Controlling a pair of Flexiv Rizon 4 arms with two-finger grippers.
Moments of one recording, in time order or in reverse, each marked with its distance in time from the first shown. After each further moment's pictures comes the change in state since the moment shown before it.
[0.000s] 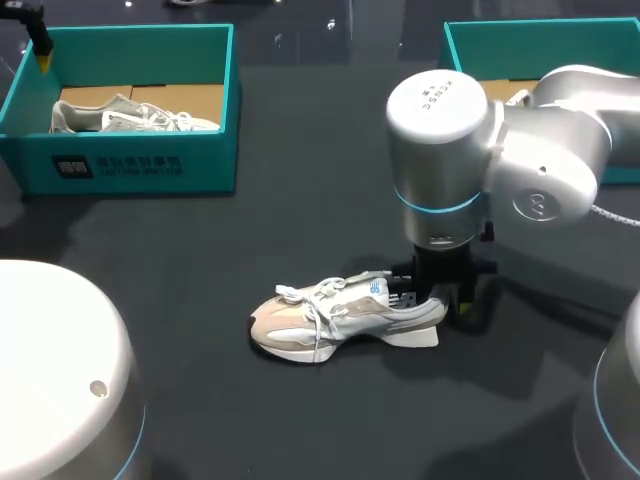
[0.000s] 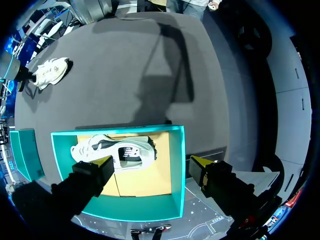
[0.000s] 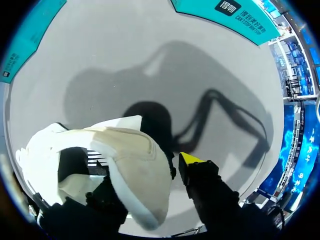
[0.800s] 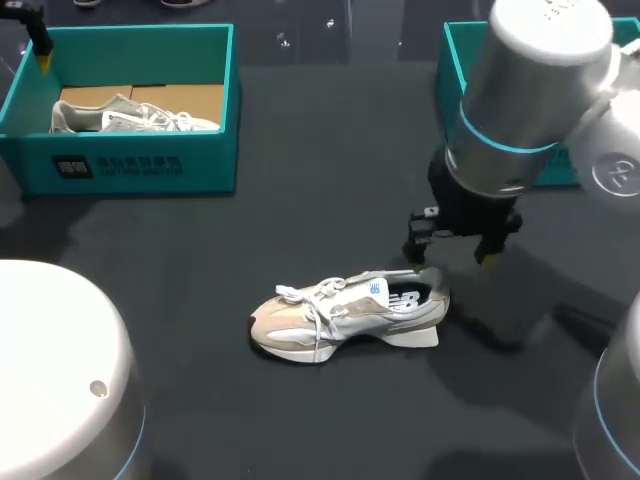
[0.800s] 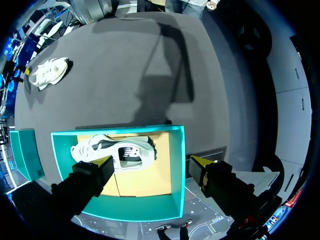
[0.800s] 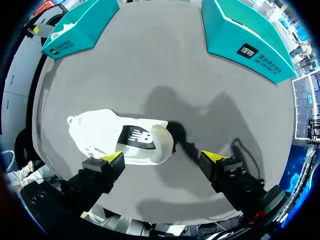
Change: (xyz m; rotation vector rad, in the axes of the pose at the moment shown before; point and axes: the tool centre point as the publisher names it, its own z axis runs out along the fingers) left arm 0.000 0.000 0.000 0.000 0.000 0.000; right arm -0.010 0.004 -0.105 -0.097 0.256 -0.276
